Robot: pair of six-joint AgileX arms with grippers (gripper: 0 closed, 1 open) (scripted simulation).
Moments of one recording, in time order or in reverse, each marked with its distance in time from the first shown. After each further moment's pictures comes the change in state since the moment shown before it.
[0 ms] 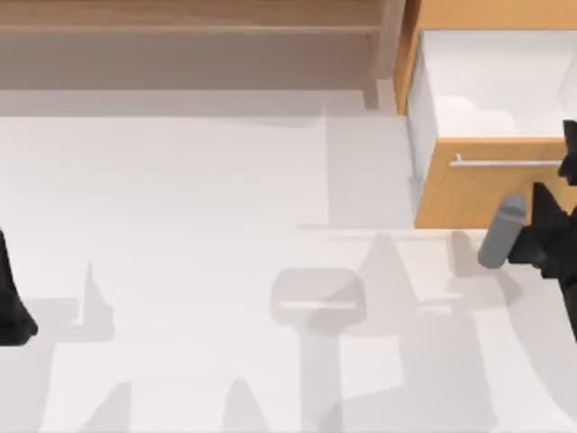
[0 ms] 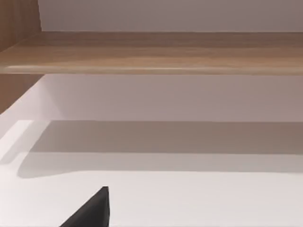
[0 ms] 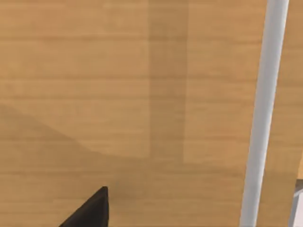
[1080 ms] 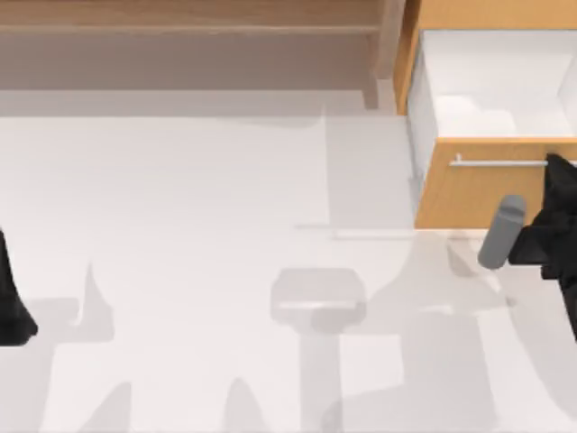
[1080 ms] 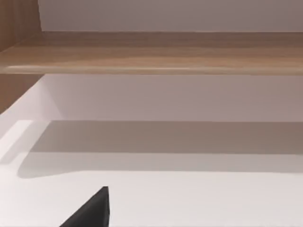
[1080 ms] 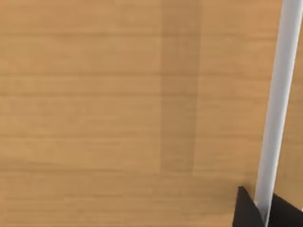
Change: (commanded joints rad) left arm 0.000 0.000 0.000 0.000 0.000 0.000; right arm 0.000 0.000 0.000 0.000 0.000 0.000
